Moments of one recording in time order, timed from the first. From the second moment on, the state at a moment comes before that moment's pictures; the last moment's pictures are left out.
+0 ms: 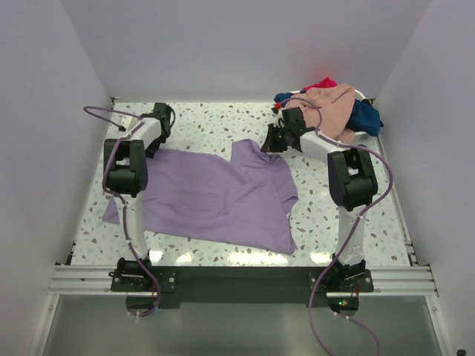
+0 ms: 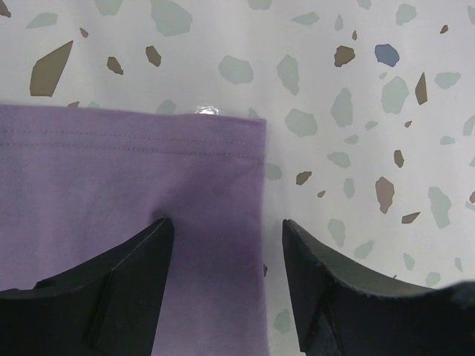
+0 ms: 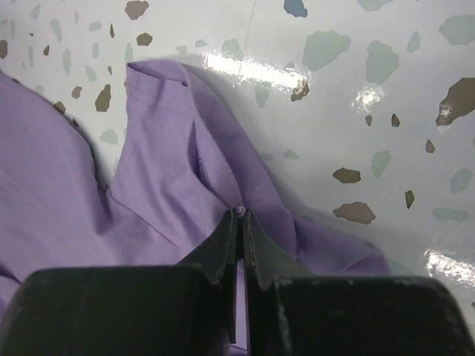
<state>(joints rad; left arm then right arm) -0.05 2.28 1.76 -0.75 -0.79 -1.37 0.30 2.10 1.50 -0.21 -0.32 0.33</state>
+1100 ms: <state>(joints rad) -0.06 1.98 1.32 -0.31 -0.80 -1.07 0.30 1.79 1.40 -0.25 -0.32 0.31</state>
